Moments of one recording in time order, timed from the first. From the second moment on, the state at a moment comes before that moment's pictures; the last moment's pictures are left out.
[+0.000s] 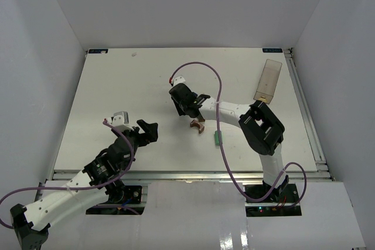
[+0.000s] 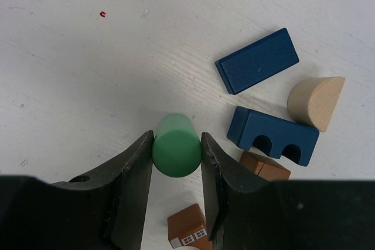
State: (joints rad) left arm -0.90 0.44 0.36 -0.19 -0.70 -0.68; right arm 0.91 2.01 1.44 -0.25 0.37 0.23
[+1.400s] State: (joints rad) left arm -0.90 0.42 0.35 -0.14 -0.62 -0.61; right arm 0.90 1.49 0.88 -0.50 0.48 0.45
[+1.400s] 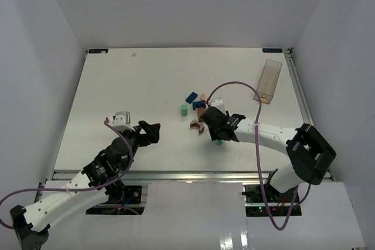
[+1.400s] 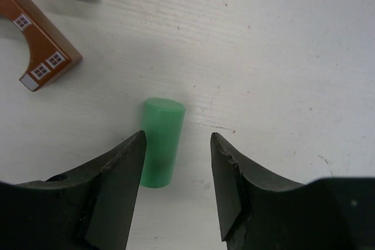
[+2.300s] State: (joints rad) left arm -0.89 0.64 0.45 -0.04 -0.11 -0.68; right arm 1.16 1.12 0.57 -0.20 0.41 0.42
